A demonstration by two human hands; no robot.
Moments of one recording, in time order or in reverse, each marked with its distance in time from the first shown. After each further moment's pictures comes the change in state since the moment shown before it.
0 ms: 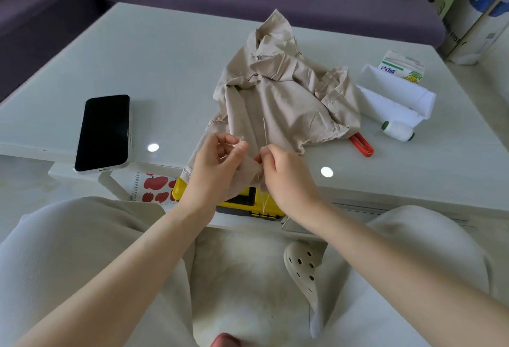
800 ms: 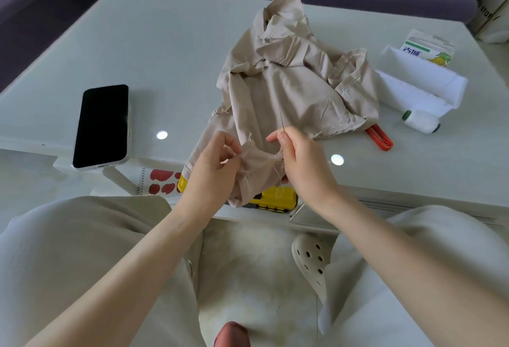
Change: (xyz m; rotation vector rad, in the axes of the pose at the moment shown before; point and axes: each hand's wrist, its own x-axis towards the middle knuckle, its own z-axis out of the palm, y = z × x) left_hand 0.002 -0.002 -0.008 0.325 -0.039 -0.035; right_hand 0.017 0.023 -0.004 0.139 0.067 -0.032
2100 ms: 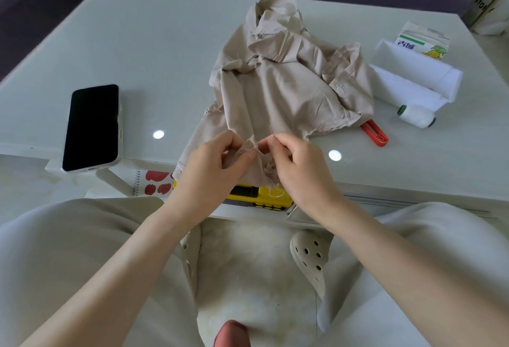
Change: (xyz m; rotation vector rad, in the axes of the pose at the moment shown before) left_hand 0.001 0.008 -0.002 0.266 -0.076 0.240; right_hand -0.012 -0.005 -0.004 0.048 -0.008 0.014
